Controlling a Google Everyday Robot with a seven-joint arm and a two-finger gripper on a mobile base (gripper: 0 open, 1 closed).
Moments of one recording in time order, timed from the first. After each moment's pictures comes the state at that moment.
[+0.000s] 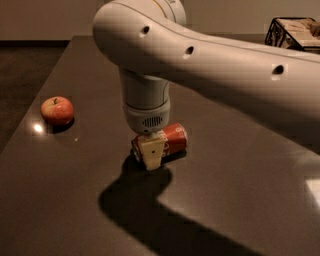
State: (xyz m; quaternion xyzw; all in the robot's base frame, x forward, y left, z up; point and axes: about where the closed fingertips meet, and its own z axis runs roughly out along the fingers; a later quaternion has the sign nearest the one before) arm 0.447 0.022 0.848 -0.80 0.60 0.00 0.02
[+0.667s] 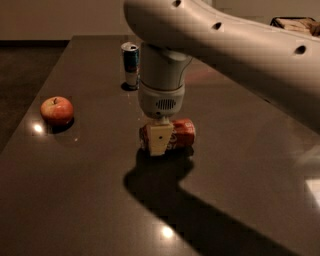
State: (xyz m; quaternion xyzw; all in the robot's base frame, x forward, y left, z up) arm 0.464 0.011 0.863 -0.78 0.62 0.05 0.04
